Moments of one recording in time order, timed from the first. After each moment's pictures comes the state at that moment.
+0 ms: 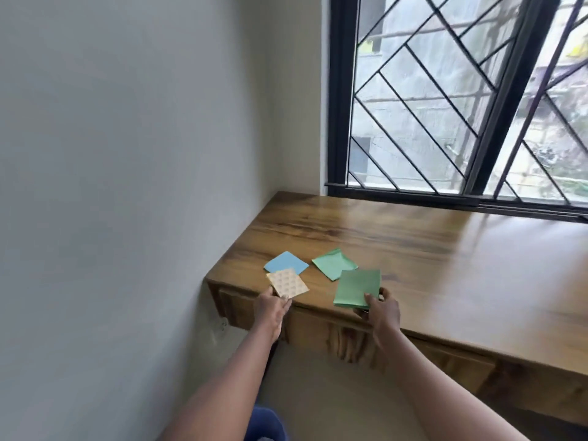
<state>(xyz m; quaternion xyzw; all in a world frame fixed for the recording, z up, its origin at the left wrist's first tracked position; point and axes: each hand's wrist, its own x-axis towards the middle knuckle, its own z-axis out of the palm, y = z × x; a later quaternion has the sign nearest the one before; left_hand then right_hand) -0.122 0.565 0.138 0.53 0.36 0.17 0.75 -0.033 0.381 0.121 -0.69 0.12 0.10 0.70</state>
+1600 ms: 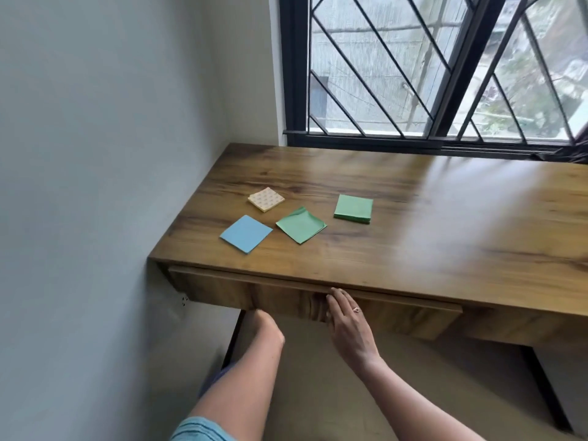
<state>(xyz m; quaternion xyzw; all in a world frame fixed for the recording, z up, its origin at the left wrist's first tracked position) -0.106 0.520 0.031 0.42 0.58 0.04 0.70 -0.093 0.358 0.027 -0.93 -0.30 -0.07 0.19</state>
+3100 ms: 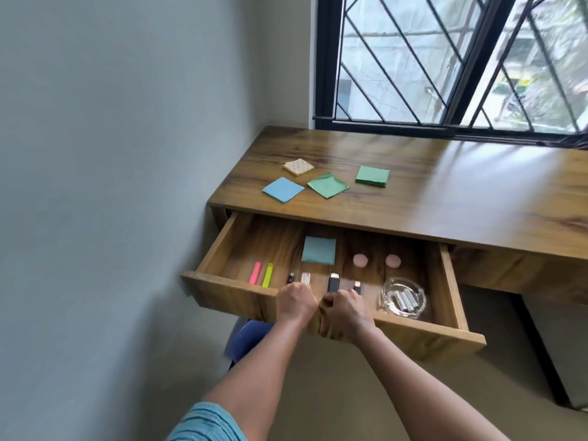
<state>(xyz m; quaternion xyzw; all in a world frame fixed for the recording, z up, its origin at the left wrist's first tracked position) -0.288 0.473 0.093 0.97 0.19 0.00 0.17 -0.258 0.363 0.087 -0.95 -0.19 0.13 0.19</state>
